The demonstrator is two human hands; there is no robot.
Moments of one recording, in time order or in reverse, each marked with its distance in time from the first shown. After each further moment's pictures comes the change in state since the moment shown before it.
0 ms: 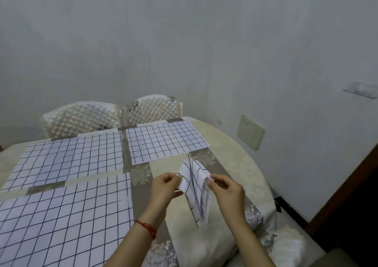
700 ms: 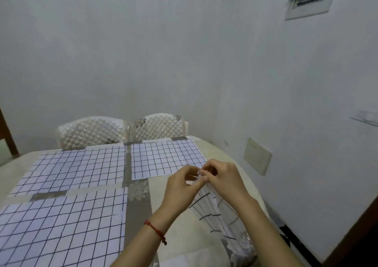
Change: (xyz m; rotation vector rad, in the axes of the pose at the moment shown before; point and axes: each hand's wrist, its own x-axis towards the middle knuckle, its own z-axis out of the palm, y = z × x) left_hand -0.021 0.048 0.063 0.442 -0.015 0.534; right_hand 0.066 -0.074 -0.036 -0.511 -0.376 -0.510
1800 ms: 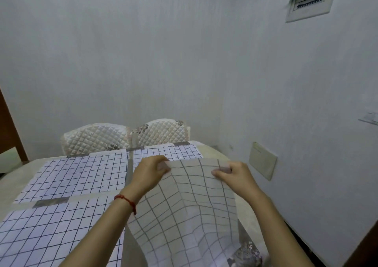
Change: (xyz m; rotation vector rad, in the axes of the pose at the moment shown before) left_hand 0.059 -0.021 -0.057 0.496 0.001 0.022; right_hand 0.013 0.035 -0.035 0.261 -0.048 0.221
